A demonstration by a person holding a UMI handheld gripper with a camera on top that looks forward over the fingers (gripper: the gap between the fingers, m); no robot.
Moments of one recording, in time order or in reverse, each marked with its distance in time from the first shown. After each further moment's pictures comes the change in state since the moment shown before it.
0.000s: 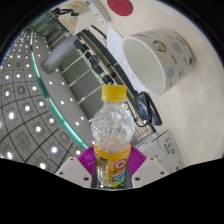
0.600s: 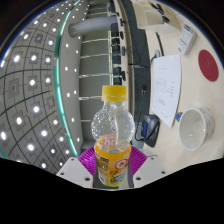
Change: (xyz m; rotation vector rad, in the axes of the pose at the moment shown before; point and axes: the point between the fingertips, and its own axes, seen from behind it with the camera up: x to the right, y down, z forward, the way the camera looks) arm -0.064 -0.010 -0.017 -0.099 0.145 -0.533
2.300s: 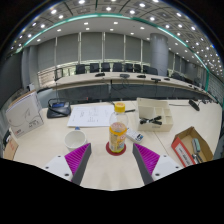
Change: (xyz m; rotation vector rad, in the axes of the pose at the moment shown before) arm 0.107 -0.143 -0.211 -0.046 0.866 -1.382
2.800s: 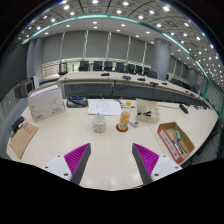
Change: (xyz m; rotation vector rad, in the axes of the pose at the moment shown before) arm -0.070 0.038 -0.252 -0.027 0.035 -0.086
